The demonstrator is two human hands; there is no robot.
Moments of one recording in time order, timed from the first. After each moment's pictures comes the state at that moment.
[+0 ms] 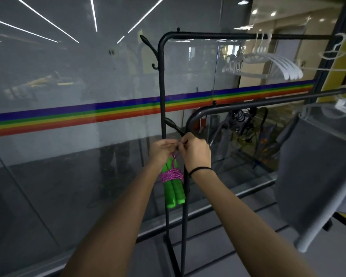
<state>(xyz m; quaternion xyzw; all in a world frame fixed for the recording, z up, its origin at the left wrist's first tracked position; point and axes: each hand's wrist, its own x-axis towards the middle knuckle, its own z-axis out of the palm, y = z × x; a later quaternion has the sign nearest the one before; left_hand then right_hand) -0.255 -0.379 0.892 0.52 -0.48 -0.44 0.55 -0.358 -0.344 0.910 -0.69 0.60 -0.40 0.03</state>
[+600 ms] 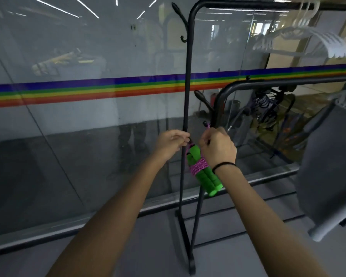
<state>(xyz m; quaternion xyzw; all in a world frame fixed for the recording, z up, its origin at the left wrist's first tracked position) -0.205 -0.303 0.876 0.55 -0.55 -0.40 0.49 -0.344 -0.294 0.882 -0.68 0.63 -0.37 0.06</state>
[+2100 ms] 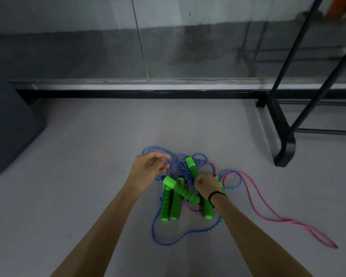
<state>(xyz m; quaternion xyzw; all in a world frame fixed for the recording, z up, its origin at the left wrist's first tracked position) -0.016 0.060 0.068 0.71 -0.35 -0.34 0.50 -0.154 -0.053 -0.055 -0.76 0.54 0.01 0.37</state>
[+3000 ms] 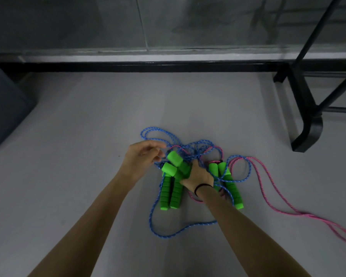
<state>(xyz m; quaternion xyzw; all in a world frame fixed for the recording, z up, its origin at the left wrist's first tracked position) 0.006 0.036 0.013 0.74 -0.30 -0.36 0.48 -0.118 -0.053 -0.129 -0.76 0.55 0.04 0.34</state>
